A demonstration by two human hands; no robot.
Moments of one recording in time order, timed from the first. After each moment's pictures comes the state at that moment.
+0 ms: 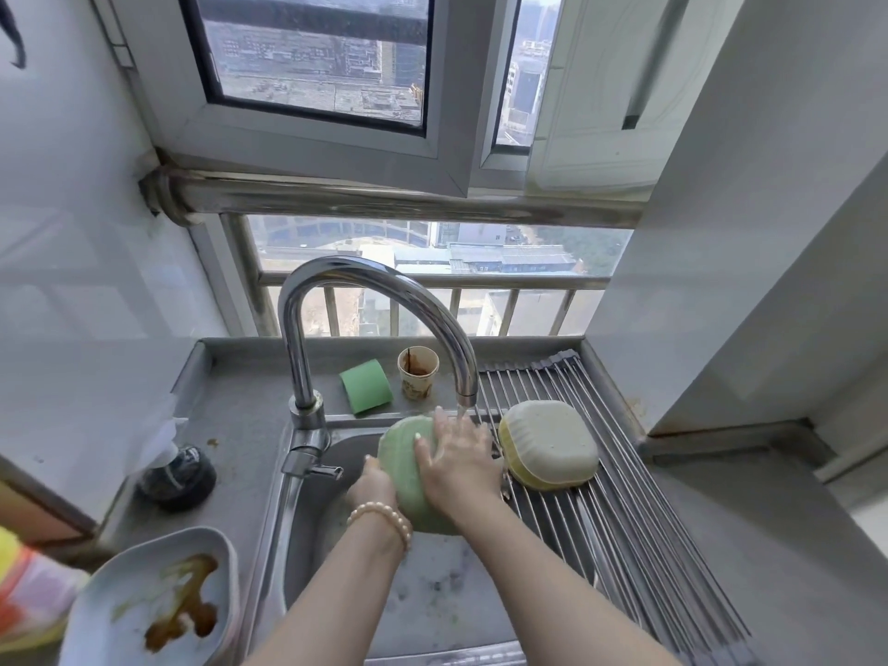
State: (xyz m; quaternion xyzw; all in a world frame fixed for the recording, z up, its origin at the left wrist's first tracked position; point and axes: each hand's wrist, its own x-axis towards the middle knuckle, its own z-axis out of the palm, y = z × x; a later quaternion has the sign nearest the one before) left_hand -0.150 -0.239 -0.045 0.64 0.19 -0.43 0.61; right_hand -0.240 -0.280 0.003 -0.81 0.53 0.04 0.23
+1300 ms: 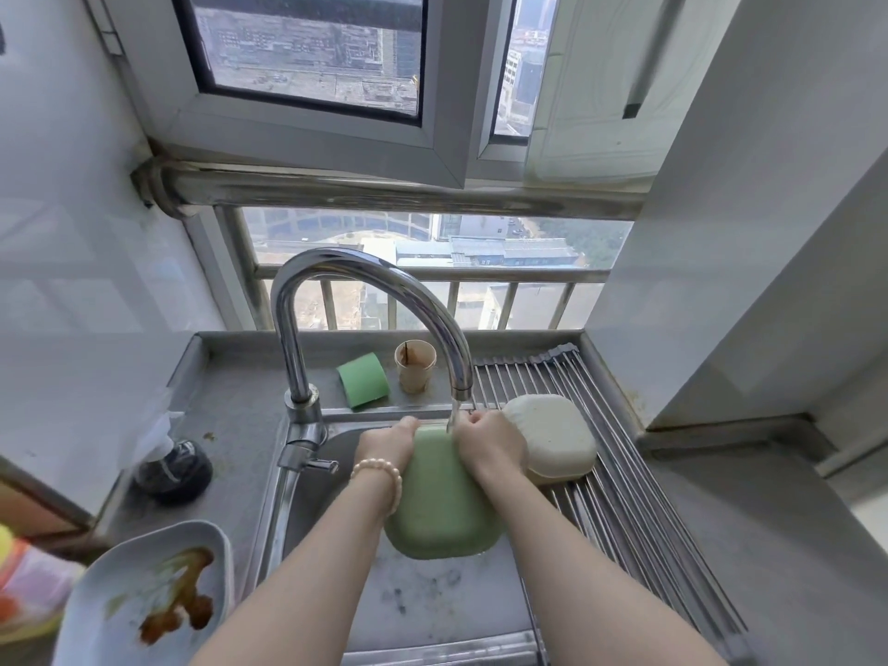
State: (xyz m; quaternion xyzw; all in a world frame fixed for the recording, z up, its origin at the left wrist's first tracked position) left_hand -0.148 -0.258 -0.007 0.81 -0.15 -0.41 0.39; right_hand -0.256 -0.313 0.006 -0.70 0.63 -0.09 0.32
